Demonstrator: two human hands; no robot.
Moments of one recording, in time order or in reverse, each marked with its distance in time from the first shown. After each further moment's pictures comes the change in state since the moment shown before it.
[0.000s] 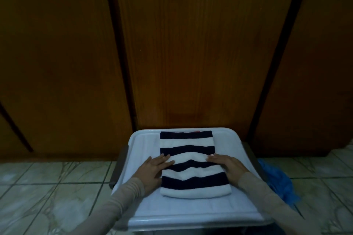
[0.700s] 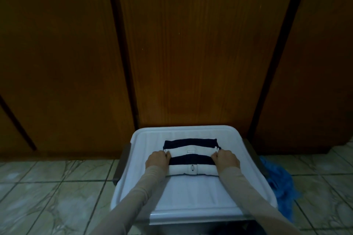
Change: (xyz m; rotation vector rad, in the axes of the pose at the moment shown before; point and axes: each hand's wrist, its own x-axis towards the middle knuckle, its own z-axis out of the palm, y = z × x) left_hand 0.034 0.039 -0.012 -0.193 0.175 -0.669; right_hand 0.018 -0.055 0.009 -0.118 0.231 0.572
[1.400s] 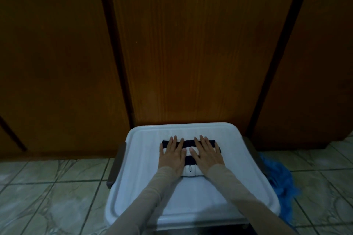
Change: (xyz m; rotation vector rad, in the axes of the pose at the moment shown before) left_hand 0.008 0.031 0.028 0.152 -0.004 0.329; right_hand 0.012 -0.029 0.026 -0.226 -0.142 -0.310
